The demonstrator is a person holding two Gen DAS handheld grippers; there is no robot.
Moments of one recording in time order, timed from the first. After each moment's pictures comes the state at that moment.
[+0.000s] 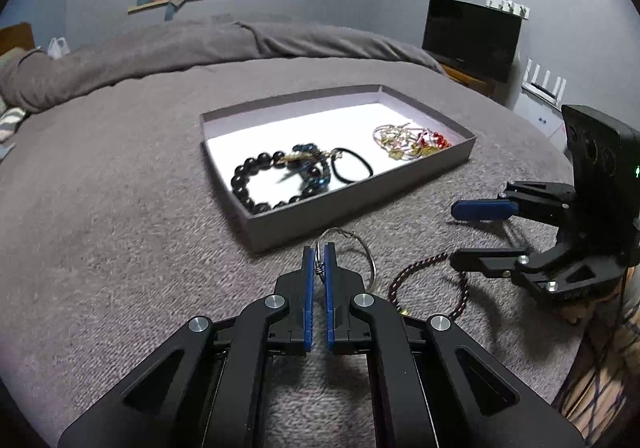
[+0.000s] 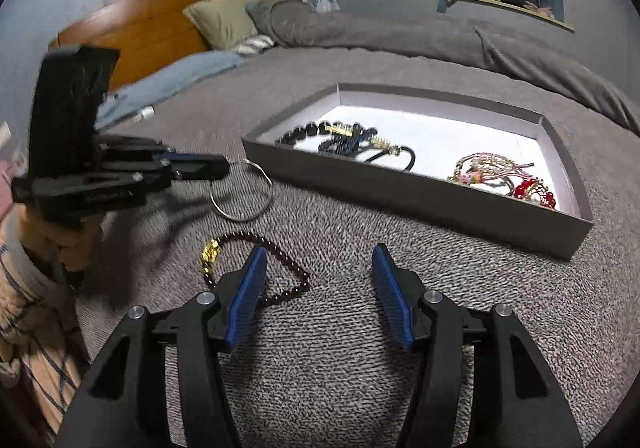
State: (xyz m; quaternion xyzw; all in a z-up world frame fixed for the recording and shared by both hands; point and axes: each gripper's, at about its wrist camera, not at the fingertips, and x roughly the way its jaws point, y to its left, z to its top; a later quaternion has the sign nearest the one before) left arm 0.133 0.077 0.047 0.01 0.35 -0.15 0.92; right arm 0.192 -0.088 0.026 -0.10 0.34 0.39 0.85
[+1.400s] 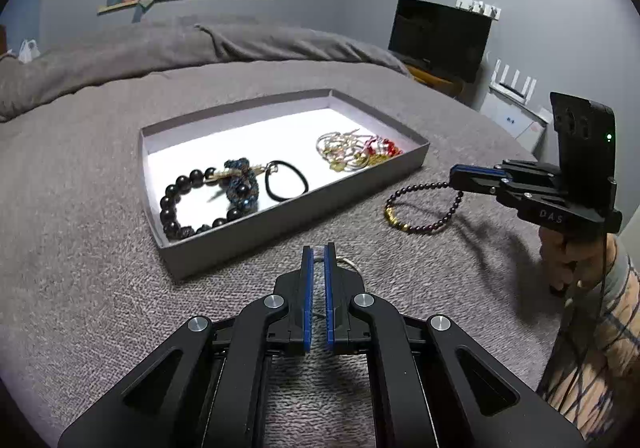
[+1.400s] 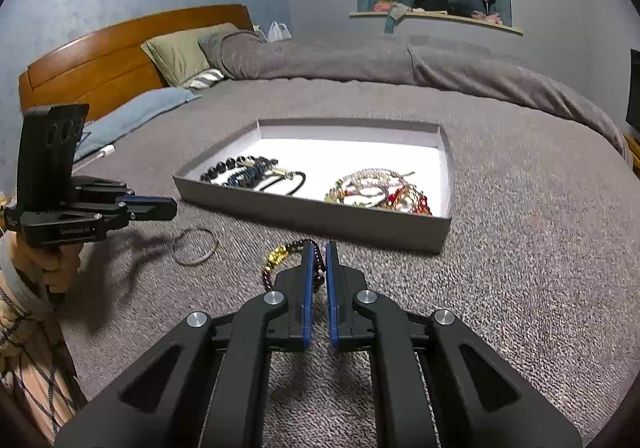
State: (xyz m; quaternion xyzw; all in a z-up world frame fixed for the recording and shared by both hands) left arm 0.141 0.039 0.055 0.00 0.34 -0.22 0.91; right arm 0.207 -0.172 0.056 -0.06 0.30 0.32 0.90
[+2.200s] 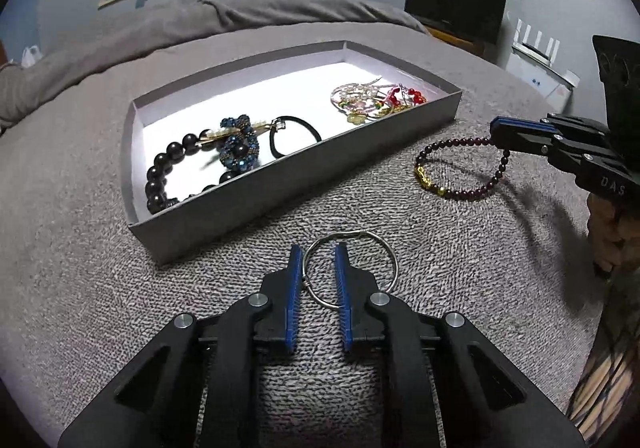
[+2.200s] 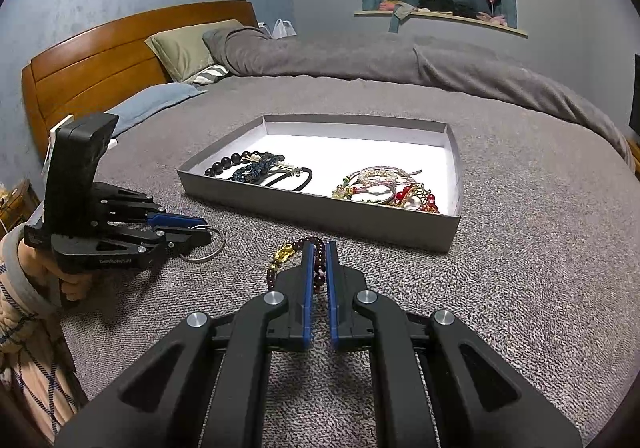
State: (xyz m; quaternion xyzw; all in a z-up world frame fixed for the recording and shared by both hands) left arm 0.160 0.018 0.023 0.05 0.39 -0.18 0.90; right arm 0.207 -0.166 0.051 -0.07 0.30 0.32 0.89
